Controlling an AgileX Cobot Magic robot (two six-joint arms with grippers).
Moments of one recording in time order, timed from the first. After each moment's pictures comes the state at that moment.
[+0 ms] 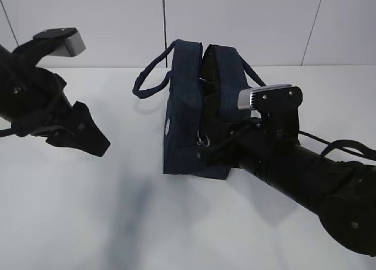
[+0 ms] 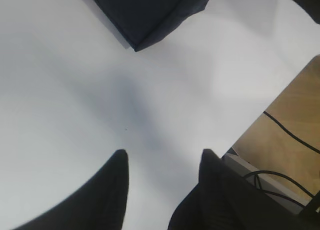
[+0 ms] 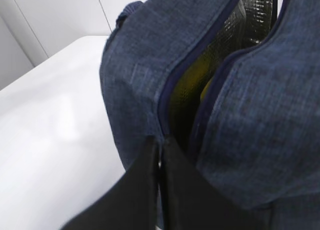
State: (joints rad) left arm -0.37 1.51 -1.03 -0.57 0.85 0.54; right arm 0.58 1.79 -0.59 0.03 -0.89 0.23
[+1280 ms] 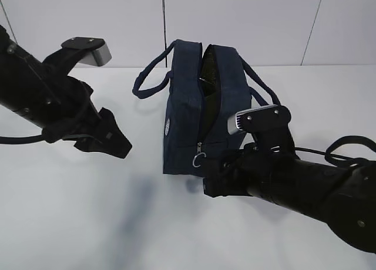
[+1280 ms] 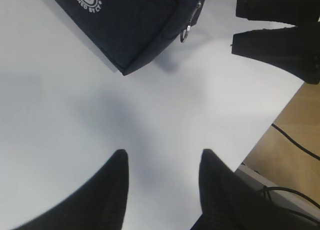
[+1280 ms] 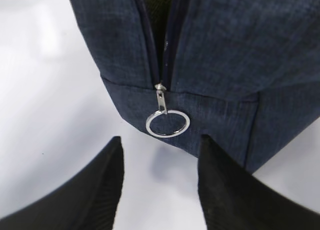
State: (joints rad) left arm -0.44 1.58 -1.03 -0.61 0.73 0.60; right arm 0.58 1.75 -0.59 0.00 -0.55 0.22
